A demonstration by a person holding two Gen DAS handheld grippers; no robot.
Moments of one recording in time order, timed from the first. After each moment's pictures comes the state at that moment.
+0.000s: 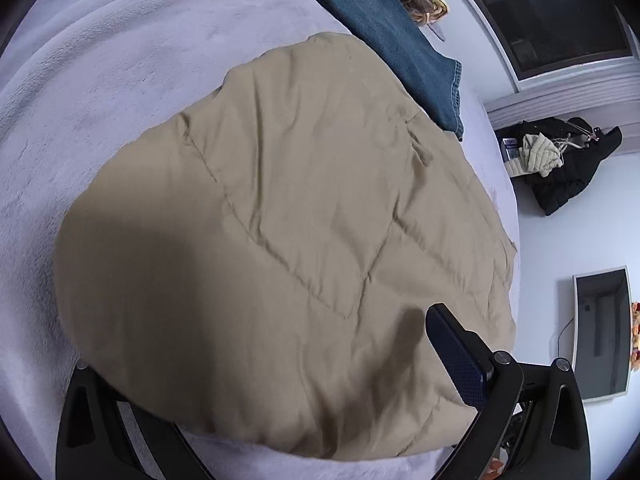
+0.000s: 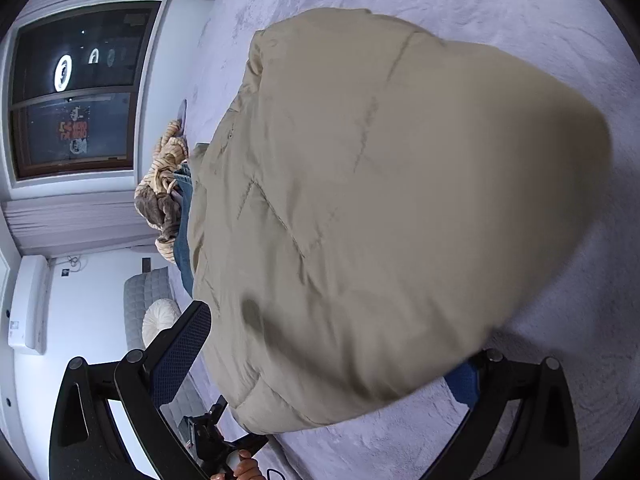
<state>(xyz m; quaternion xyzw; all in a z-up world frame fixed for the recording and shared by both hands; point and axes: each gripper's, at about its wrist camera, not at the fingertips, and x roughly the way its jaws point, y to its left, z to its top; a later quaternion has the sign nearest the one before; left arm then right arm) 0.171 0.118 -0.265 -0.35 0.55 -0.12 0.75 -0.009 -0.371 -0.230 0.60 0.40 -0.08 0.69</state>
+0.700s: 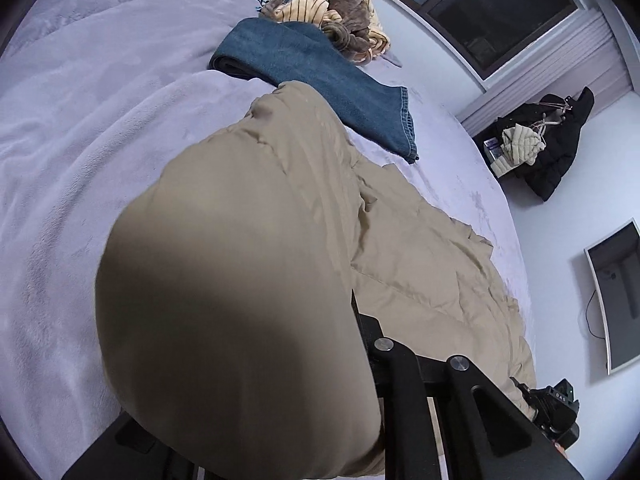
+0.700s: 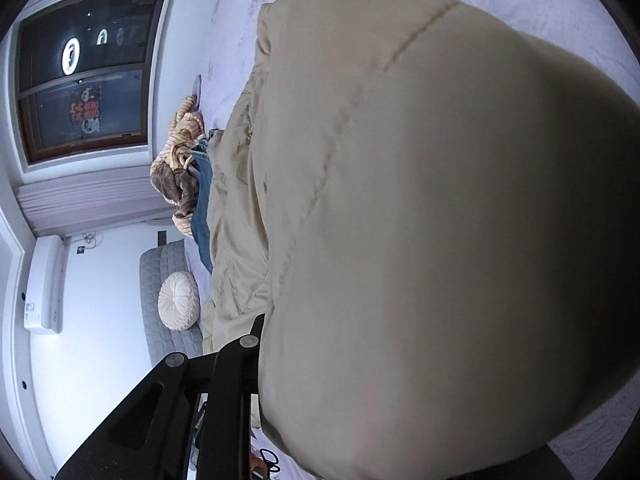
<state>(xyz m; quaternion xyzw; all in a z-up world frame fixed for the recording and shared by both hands) 0.127 0.105 -0.179 -0.26 0.47 -0.12 0.83 -0.011 -0.375 -0.212 0.60 0.42 -0.01 0.68</state>
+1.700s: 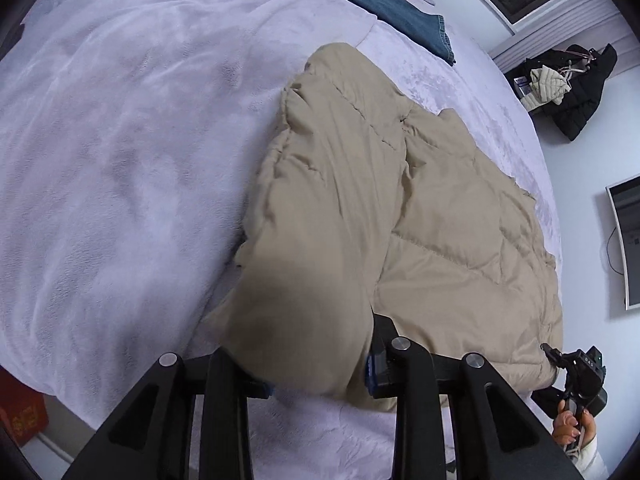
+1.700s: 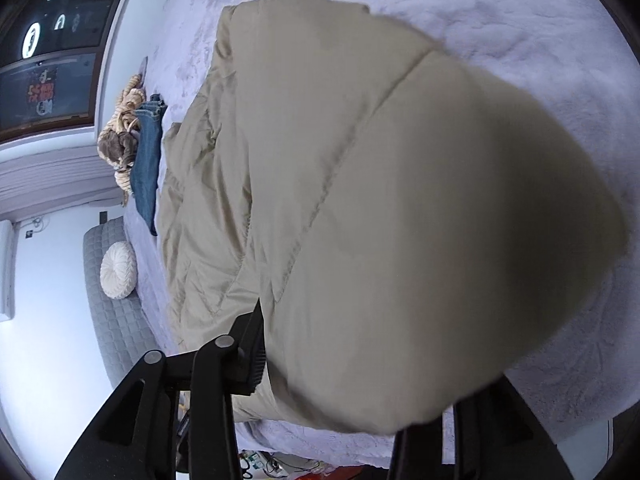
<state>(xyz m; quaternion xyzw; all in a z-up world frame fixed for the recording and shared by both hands) -0.124 0.200 -0.193 -0.21 0.58 -0.09 0.78 -0.176 -0.310 -0.169 0.56 0.50 -0.12 0.65</state>
